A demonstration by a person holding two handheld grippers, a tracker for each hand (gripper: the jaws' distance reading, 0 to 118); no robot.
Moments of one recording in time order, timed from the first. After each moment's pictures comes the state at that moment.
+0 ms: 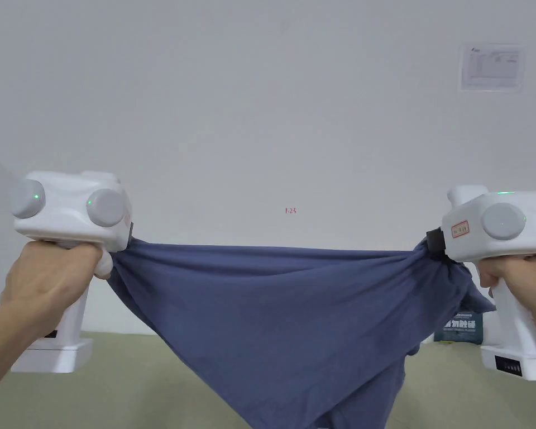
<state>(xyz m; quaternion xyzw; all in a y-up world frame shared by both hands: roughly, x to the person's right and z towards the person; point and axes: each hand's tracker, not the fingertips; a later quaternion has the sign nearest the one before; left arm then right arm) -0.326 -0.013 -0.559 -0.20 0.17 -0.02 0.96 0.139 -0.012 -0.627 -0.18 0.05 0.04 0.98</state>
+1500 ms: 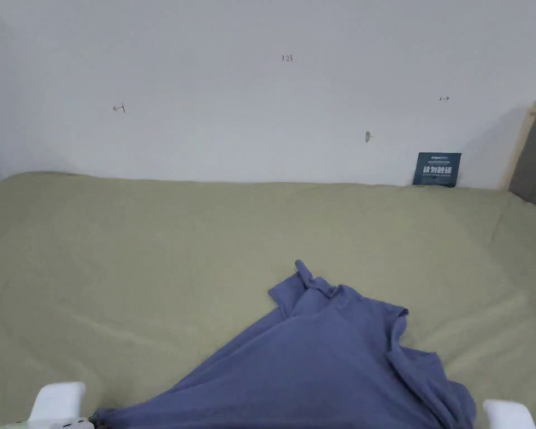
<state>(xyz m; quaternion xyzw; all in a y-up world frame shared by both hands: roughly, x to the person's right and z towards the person) -0.339 -0.375 -0.242 -0.43 0.07 0.06 0.90 0.207 -0.386 -0.273 -0.41 0.06 -0.04 0.91</state>
